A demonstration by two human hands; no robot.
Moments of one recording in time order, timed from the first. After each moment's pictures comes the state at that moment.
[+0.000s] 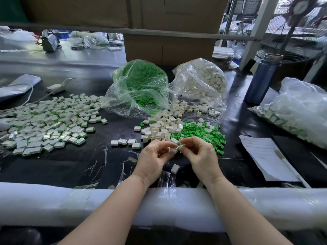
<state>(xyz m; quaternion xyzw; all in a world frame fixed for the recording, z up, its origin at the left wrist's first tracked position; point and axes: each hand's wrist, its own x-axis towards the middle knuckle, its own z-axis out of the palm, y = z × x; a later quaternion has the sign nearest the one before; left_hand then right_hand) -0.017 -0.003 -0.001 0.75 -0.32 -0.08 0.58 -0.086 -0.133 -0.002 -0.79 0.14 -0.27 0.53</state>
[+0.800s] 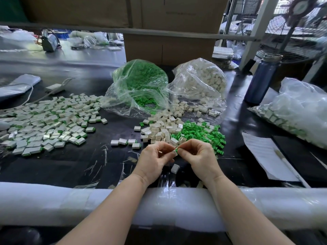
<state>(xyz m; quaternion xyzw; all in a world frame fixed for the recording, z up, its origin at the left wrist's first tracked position) -0.014 -0.004 -0.005 0.71 -0.29 -0.17 0.62 -0.088 -0.132 0.002 -0.77 0.13 -0.23 0.57</state>
